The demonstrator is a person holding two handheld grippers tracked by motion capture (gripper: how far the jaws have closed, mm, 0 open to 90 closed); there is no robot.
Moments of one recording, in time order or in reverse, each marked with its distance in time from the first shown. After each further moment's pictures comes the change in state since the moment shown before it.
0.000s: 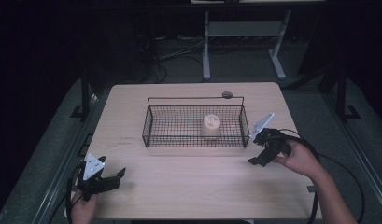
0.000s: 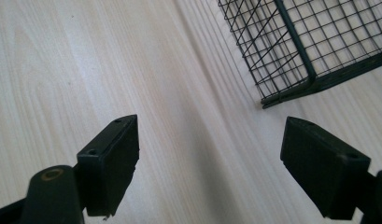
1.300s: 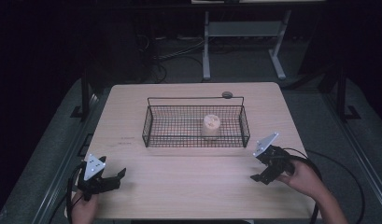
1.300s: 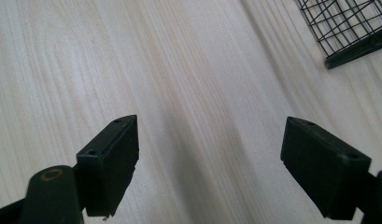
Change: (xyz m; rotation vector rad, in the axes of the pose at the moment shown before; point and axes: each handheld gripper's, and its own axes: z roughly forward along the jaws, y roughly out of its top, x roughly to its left) left arm -0.002 0.000 0.000 0.002 -0.002 0.003; right arm 0.032 -0.036 0.021 -0.017 0.009 0.006
